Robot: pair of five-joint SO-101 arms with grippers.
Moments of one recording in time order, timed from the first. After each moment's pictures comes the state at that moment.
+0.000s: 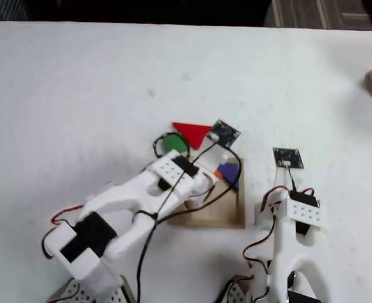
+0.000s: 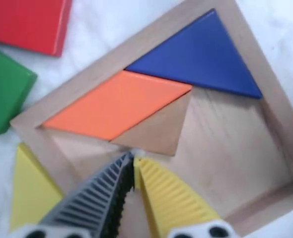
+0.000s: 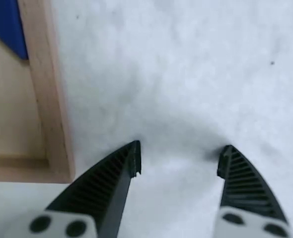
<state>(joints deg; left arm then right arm) 35.6 8.3 32.2 44.2 9.1 14.2 -32.2 71.3 53.3 16.6</state>
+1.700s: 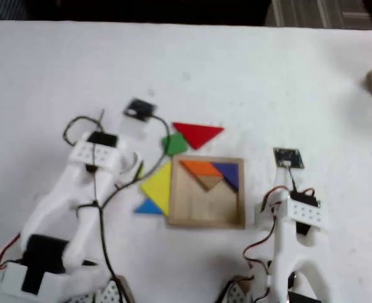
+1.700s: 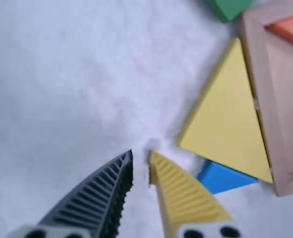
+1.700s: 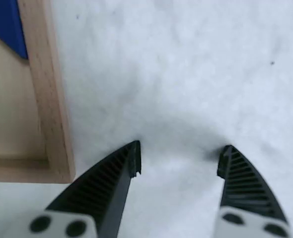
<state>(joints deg) 5.8 -8.9 39.3 62.6 -7.2 14.2 -32.2 71.3 53.3 16.6</state>
